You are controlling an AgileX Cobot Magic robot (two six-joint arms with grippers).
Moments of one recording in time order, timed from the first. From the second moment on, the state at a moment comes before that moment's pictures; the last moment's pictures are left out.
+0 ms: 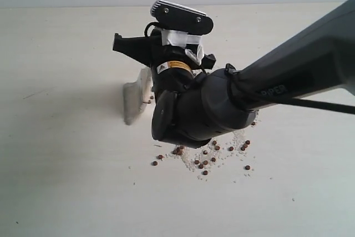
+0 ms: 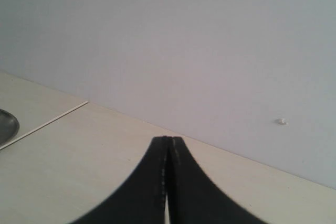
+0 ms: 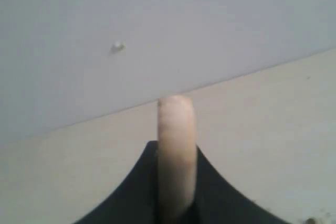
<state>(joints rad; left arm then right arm) 0.22 0.07 0.00 0.46 -0.03 -0.71 0.98 2.10 -1.04 1.04 -1.05 -0.17</state>
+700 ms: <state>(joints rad) 0.22 0.07 0.00 0.46 -0.03 -0.71 0.96 1.97 -1.12 1.02 -1.11 -0.33</state>
